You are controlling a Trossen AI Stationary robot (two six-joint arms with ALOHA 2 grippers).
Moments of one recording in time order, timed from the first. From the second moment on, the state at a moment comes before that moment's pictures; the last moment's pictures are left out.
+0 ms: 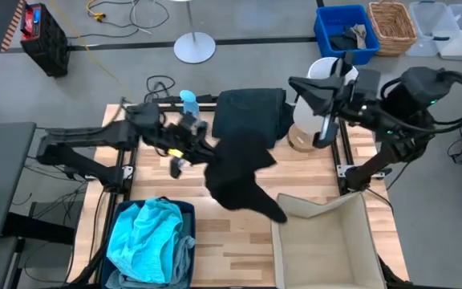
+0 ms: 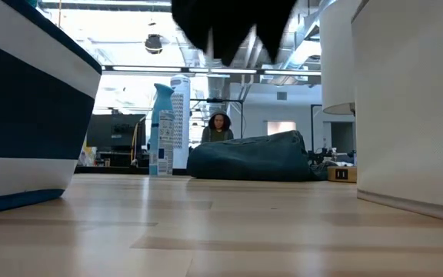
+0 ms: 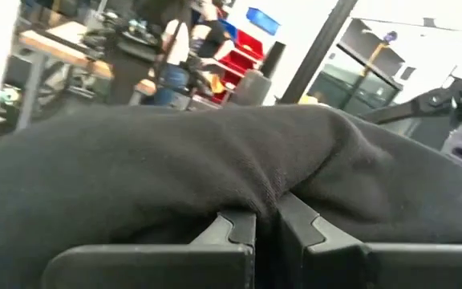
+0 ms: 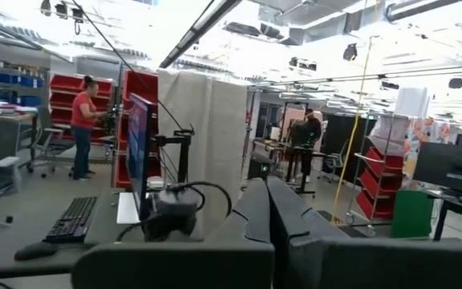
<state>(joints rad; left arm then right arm) 0.04 1.24 1.34 -0.03 0.35 -0.45 0.30 1.51 2.34 -0.52 0.57 -0.29</state>
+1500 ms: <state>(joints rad) -0.15 2.28 2.33 -0.12 0.55 -0.44 0.33 1.42 2.34 -0.78 0.57 -0.21</state>
